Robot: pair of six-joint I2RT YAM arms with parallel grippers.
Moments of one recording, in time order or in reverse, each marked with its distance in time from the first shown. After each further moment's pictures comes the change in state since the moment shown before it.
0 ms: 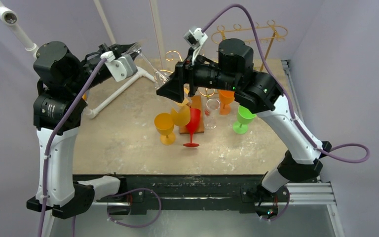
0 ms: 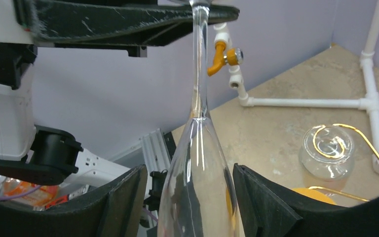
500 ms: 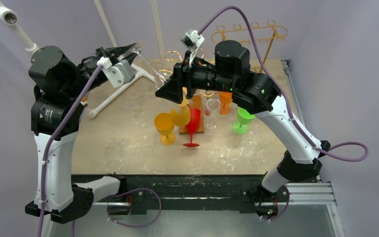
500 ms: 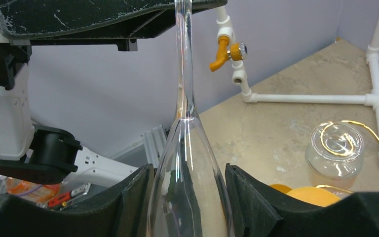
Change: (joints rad) left arm 0.000 -0.039 -0.026 0.041 0.022 0.014; right arm 0.031 0.018 -0.005 -0.007 0.007 0.006
